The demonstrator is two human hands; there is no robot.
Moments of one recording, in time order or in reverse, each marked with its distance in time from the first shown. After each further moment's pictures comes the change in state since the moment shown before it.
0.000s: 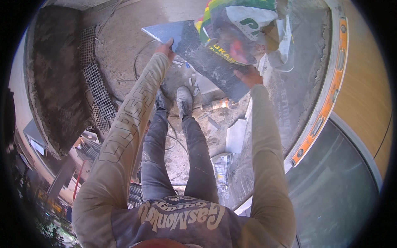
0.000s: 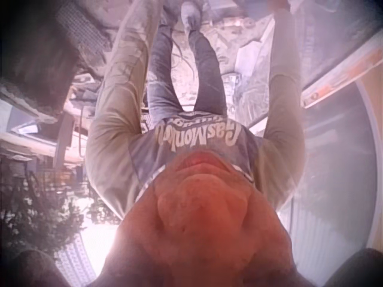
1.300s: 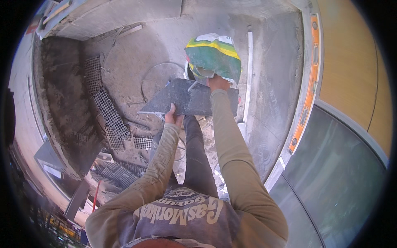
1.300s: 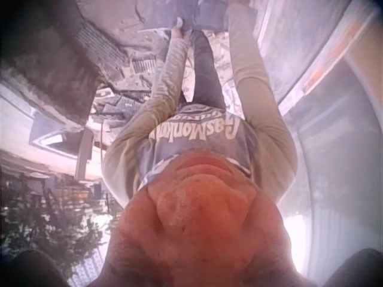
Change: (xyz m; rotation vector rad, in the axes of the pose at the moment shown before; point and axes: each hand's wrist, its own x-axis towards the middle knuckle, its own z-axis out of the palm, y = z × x) left_hand -0.229 -0.020 -0.057 -0.519 -0.068 -0.253; right_hand -0.063 -0.216 -0.042 0.009 0.601 0.075
